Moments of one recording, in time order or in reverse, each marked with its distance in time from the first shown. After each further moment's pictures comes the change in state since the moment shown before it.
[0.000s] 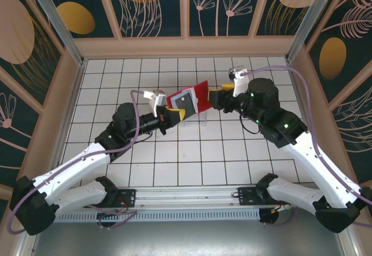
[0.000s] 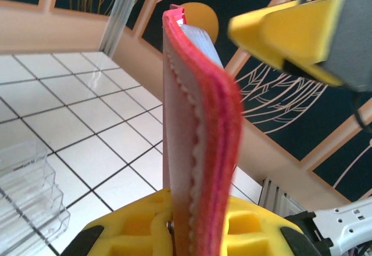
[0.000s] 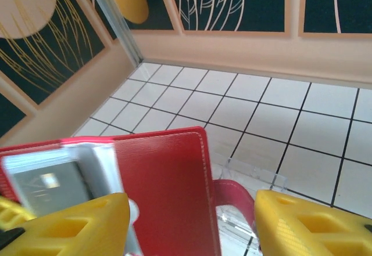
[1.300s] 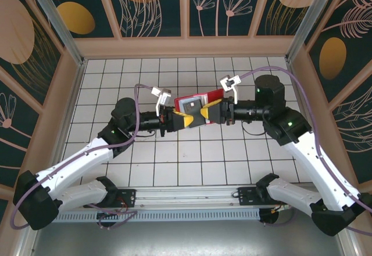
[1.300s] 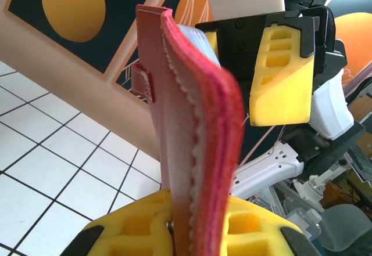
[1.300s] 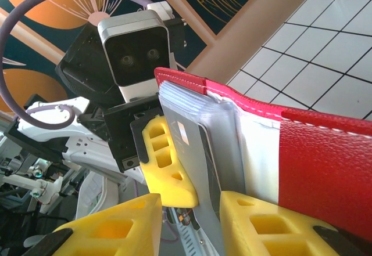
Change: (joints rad) left arm 0.000 0.053 0.076 0.129 0.380 -0.149; right arm -0.110 0.017 0.016 -0.037 -0.779 0.166
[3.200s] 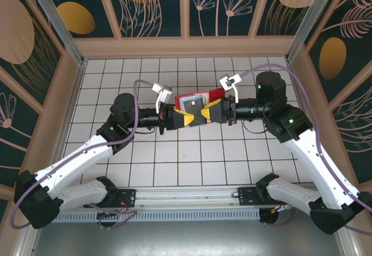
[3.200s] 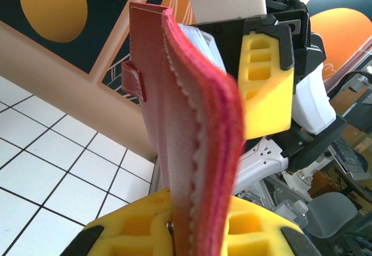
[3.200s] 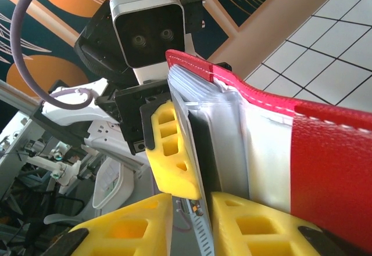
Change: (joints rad) left arm 0.006 0.020 0.070 -0.039 0.060 0.005; right arm -0.011 0.022 0.040 -0.023 -0.105 -0.029
